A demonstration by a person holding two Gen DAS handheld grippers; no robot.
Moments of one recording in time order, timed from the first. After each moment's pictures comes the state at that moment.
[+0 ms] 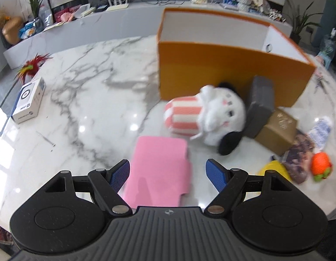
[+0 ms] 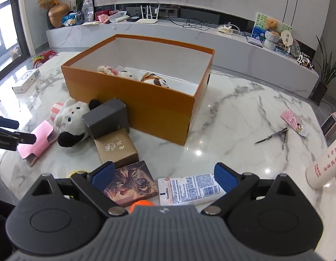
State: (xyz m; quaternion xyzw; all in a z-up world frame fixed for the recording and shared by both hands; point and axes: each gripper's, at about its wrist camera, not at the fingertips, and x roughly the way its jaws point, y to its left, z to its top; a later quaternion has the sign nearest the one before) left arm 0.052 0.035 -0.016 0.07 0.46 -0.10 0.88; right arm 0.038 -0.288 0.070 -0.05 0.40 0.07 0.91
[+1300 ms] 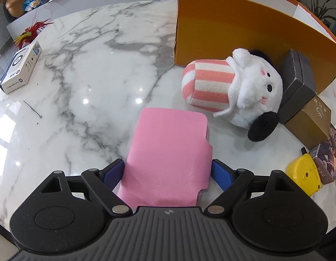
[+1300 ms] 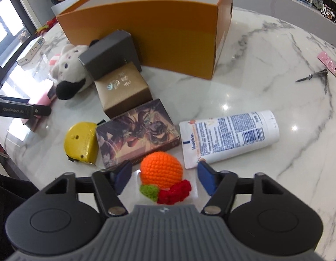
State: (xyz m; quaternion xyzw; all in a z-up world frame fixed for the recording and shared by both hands) left arm 0.078 0.043 -0.063 0.05 0.53 -0.07 0.84; right arm 0.055 -0.292 -0.008 0.01 0.52 0.11 0.85
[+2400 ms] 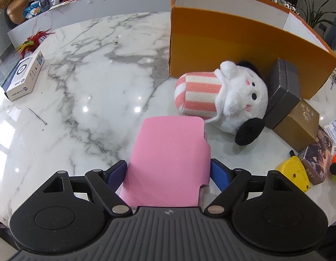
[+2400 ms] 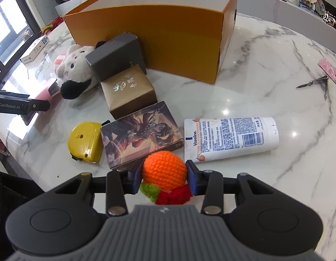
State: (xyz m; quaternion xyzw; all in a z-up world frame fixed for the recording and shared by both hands) left arm 0.065 0.039 -0.044 0.05 0.50 -0.08 0.86; right arm 0.051 -0.287 -0.002 0.00 0.51 0.12 0.85
